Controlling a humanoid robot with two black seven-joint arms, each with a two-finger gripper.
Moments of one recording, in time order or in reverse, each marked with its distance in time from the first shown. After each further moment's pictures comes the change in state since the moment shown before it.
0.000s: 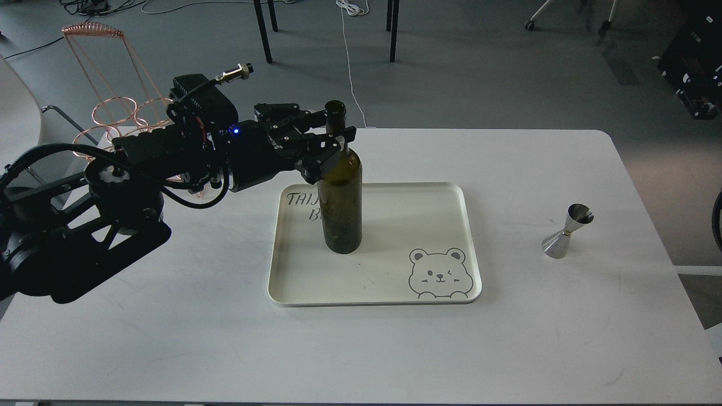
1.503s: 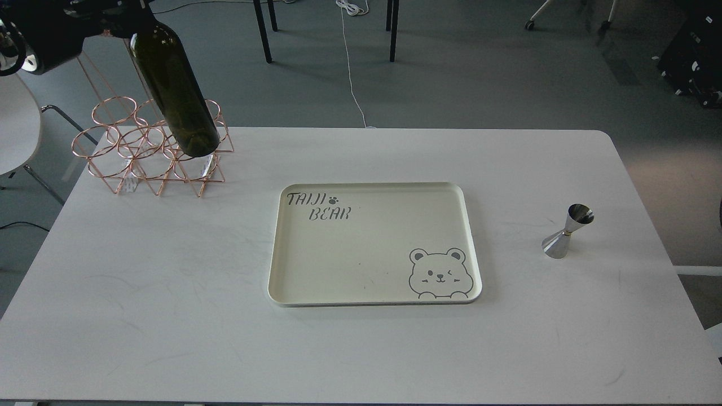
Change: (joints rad) left arm -0.233 0.329 -0.016 0.387 -0.289 0.013 -0.097; right arm 0.027 -0.014 -0.001 -0.001 -0.009 0.001 0.000
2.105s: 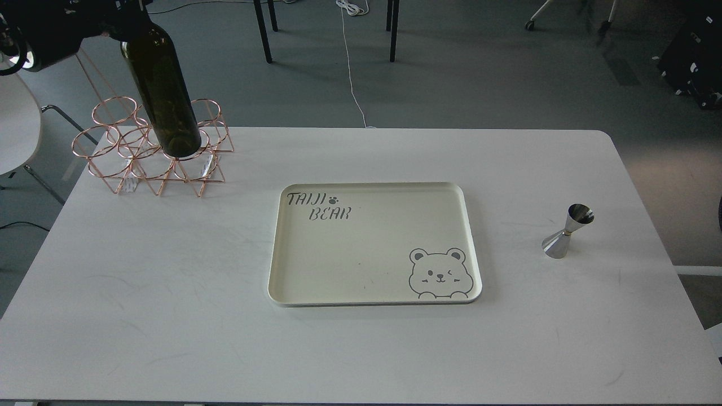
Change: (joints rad) left arm -0.041 0.008 0.081 0.021 0.059 0.004 -0.001; right arm -0.002 0.001 0.000 0.002 0.000 0.000 0.000
